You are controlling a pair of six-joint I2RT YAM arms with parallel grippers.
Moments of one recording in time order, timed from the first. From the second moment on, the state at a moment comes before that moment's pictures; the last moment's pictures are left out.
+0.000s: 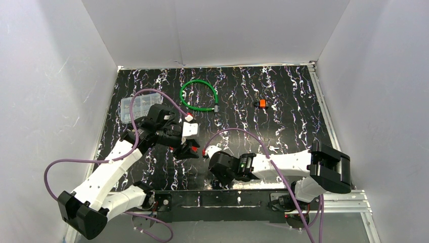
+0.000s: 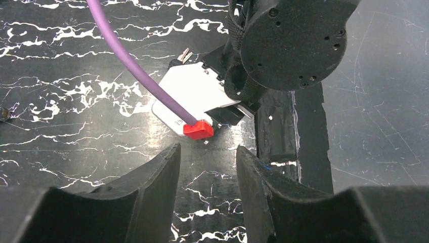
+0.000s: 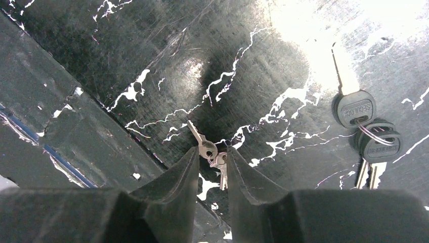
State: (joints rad) left arm -0.53 1.01 0.98 -0.86 0.90 0.68; right arm 1.35 1.49 0.80 -0.35 0.14 0.44
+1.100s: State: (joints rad) left arm -0.53 1.01 0.98 -0.87 0.90 0.70; right arm 1.35 1.45 0.76 -0.30 0.14 0.45
